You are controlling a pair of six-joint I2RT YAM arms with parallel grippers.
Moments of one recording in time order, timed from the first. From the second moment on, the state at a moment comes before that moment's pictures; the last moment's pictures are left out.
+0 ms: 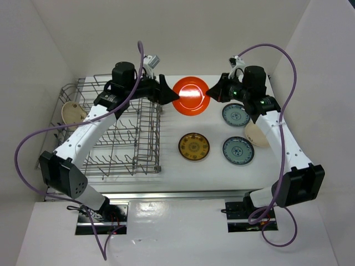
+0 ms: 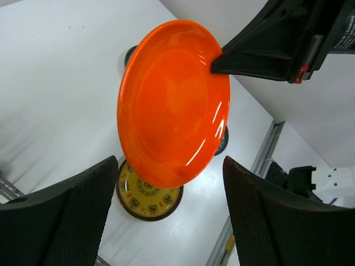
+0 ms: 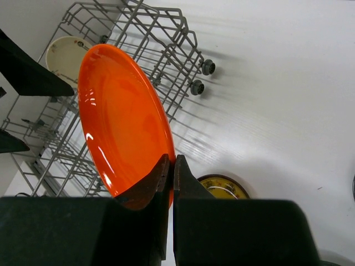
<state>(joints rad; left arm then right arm) -0.39 1.54 1.54 -0.28 0.62 -0.32 0.21 1.38 1.38 -0.35 -0.50 0.31</state>
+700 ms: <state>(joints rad) -0.38 1.65 1.53 -0.32 0.66 -0.33 0.21 1.36 1.34 -0.34 -0.57 0.26</state>
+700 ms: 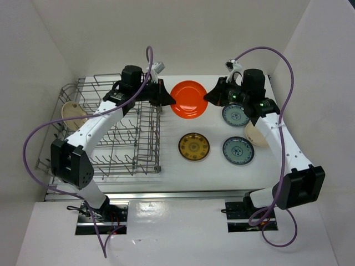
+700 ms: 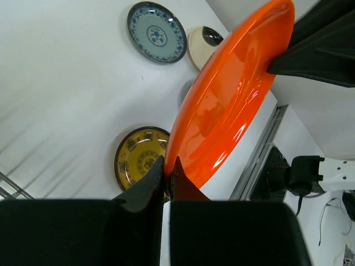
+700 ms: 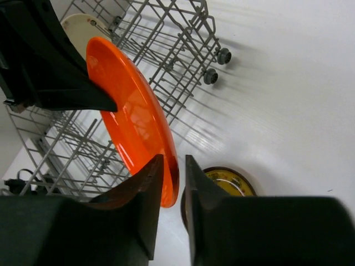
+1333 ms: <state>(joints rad) -0.09 1.19 1.51 -0.38 0.26 -0.24 0.21 1.21 1.22 -0.30 -0.41 0.30</state>
